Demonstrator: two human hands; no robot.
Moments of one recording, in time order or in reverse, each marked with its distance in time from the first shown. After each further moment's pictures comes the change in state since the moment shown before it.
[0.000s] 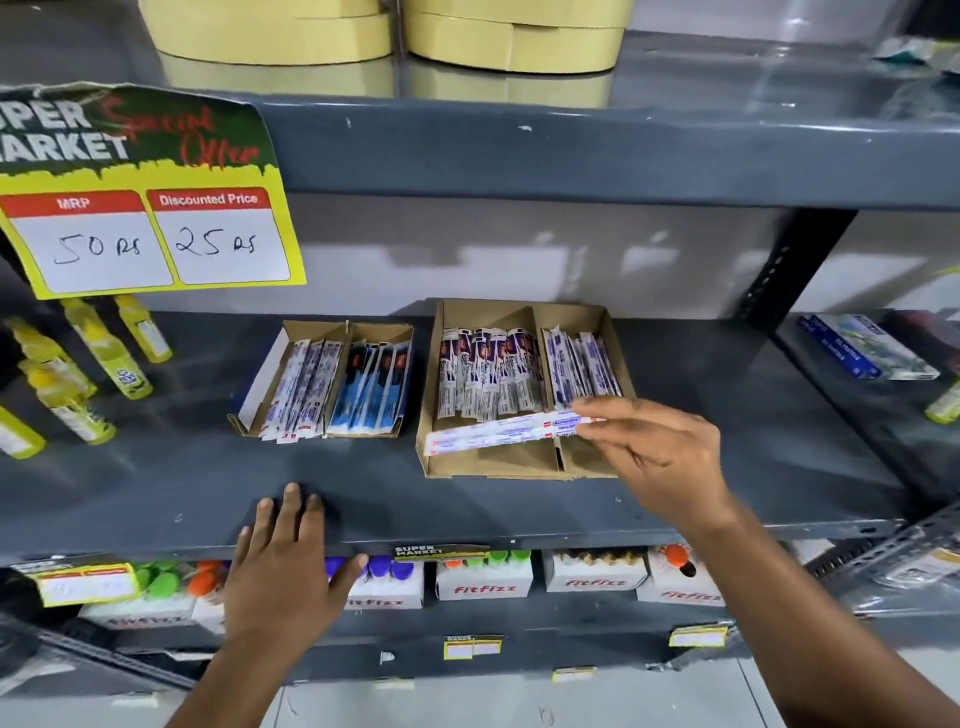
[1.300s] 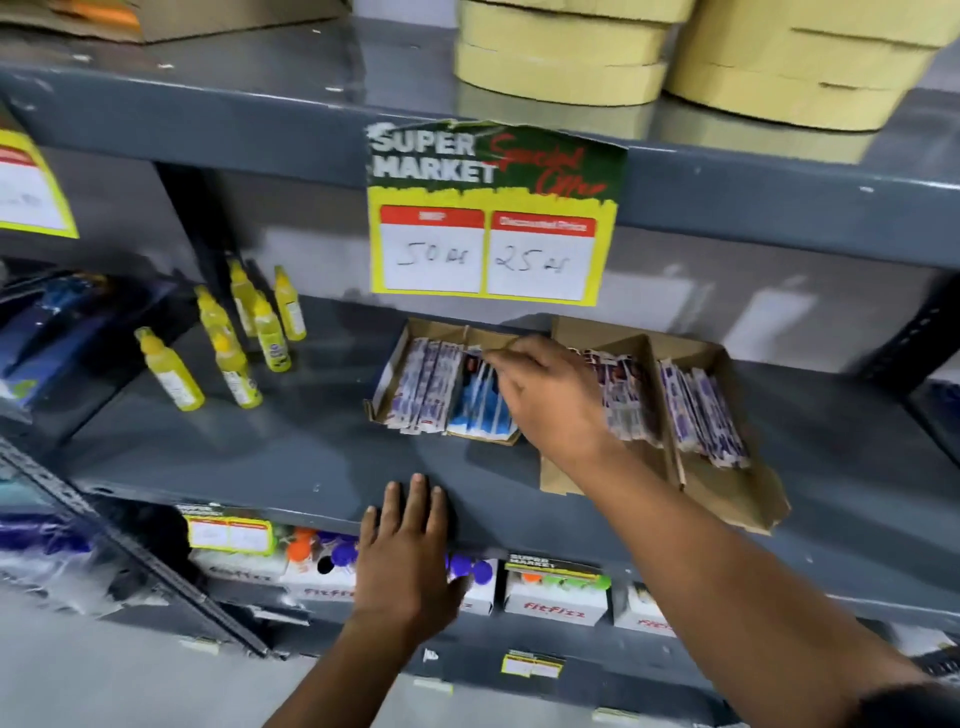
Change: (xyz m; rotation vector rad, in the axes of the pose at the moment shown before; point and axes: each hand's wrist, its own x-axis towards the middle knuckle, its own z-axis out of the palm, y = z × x) left_hand -0.006 -0.007 -0.013 -0.066 -0.047 0.079; right_hand 0.104 -0.050 0.192 -0.348 -0.073 -0.086
